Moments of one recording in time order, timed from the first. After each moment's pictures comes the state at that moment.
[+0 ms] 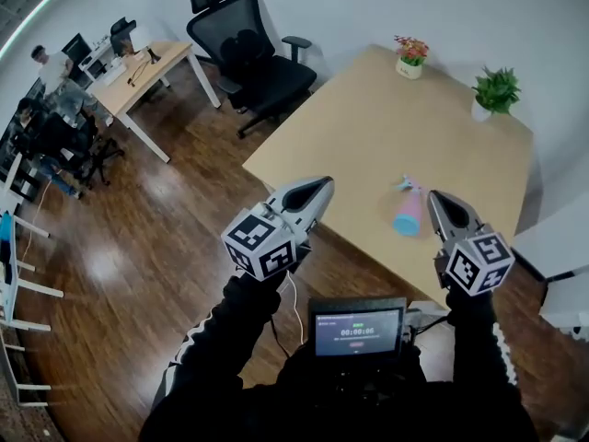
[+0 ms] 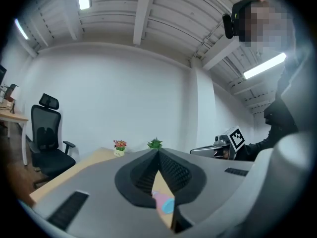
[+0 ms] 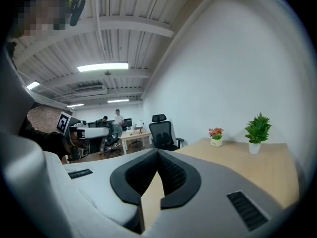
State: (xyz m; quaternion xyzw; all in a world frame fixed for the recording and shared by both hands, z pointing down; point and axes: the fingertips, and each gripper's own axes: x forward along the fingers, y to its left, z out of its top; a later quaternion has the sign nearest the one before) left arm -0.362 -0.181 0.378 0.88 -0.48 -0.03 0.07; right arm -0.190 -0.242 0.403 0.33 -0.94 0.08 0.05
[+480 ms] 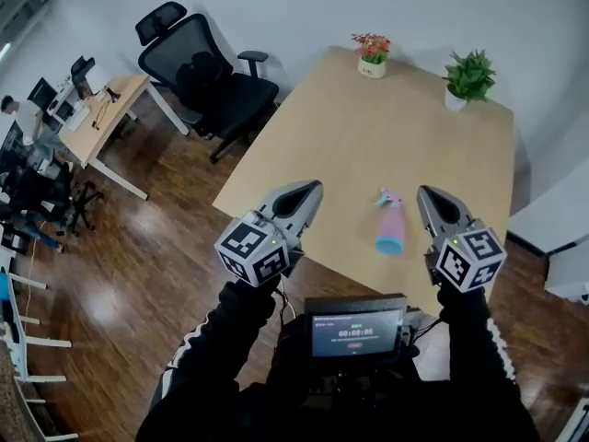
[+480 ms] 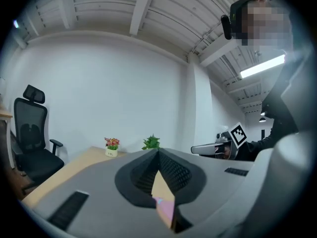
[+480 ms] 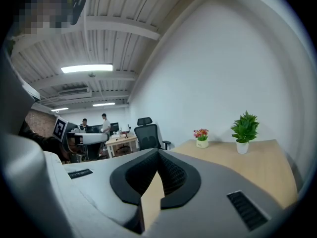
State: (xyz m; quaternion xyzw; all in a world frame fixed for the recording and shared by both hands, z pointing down) left arm -0.337 -0.361 0.399 0.90 -0.43 -0.01 0.07; right arm -0.160 -0.401 0.416 0.40 -0.91 0.10 0.03
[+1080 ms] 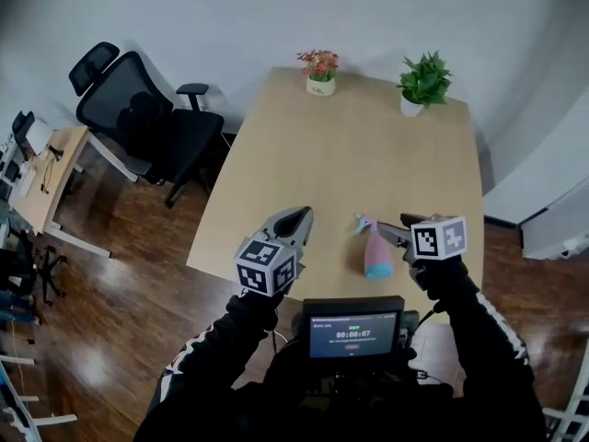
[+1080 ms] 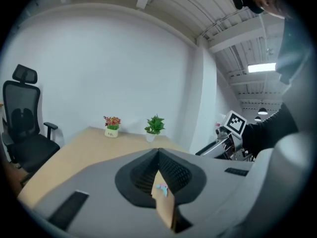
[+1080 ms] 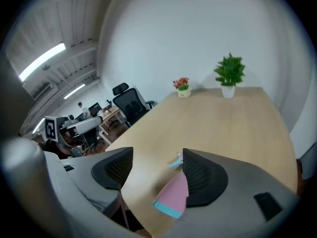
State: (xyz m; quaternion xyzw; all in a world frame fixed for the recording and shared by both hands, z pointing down) left arm -0.392 -0.519 0.480 0.91 -0.39 0.07 0.14; right arm -0.214 -0.518 0.550 0.43 -0.82 0.33 0.21
